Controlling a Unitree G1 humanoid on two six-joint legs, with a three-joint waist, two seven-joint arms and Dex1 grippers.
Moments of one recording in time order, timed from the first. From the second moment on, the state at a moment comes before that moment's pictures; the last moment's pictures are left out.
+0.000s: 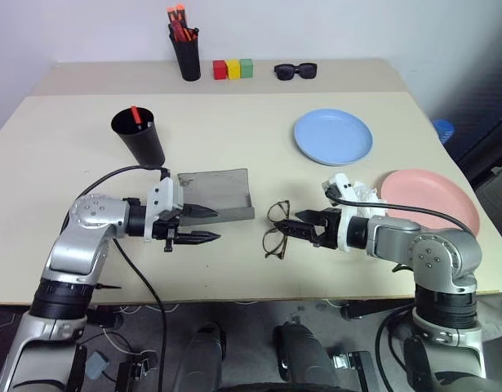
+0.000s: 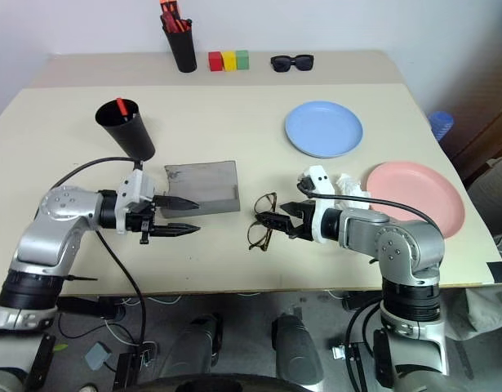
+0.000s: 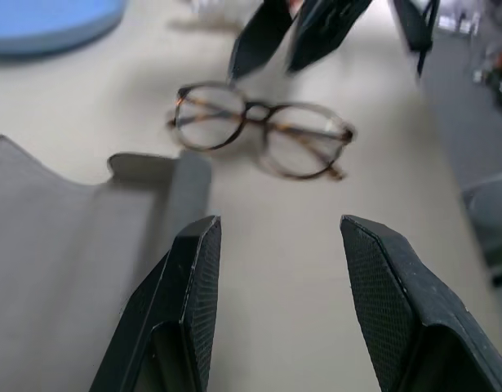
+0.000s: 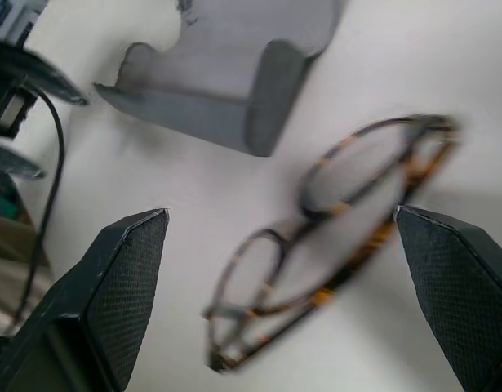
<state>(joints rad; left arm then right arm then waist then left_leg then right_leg) -0.30 0.66 0.05 -0.15 -0.34 0.29 -1.33 -0.45 -0.34 -0.19 -0.34 0.76 1.44 0.42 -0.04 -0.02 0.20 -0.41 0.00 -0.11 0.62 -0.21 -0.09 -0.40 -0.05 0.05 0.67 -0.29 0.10</state>
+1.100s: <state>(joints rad) 0.05 0.71 0.25 -0.21 -0.42 0.27 -1.02 -0.67 -0.66 0.19 -0.38 0.57 1.19 0.59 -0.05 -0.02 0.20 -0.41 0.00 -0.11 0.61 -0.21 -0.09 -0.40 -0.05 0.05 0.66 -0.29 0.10</state>
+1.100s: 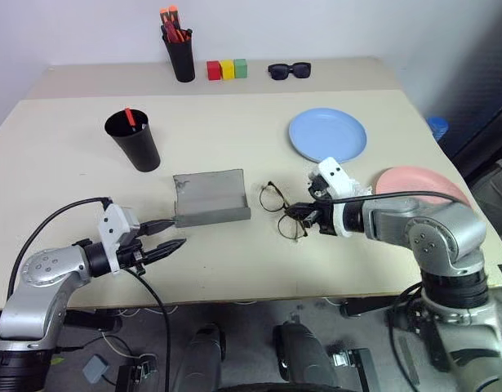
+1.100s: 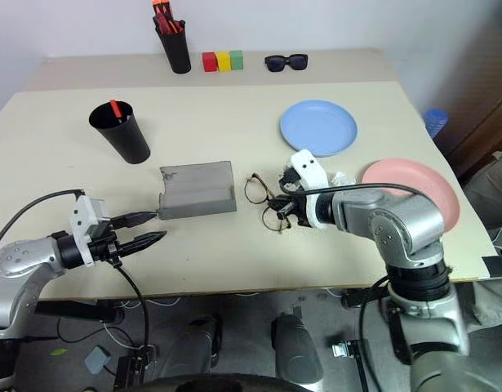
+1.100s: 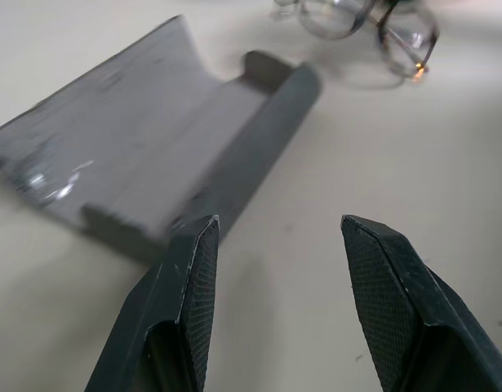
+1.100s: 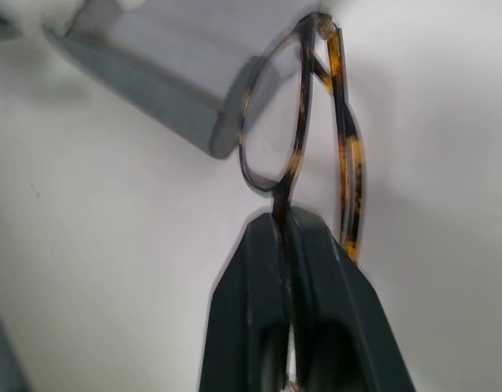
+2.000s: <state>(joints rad) 0.15 0.73 0.37 -0.28 -0.50 0.34 -0.94 -1.21 -0.23 0.58 0.75 -0.03 0.14 1.27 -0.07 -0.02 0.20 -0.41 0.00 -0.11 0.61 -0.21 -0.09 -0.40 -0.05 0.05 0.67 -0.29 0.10</state>
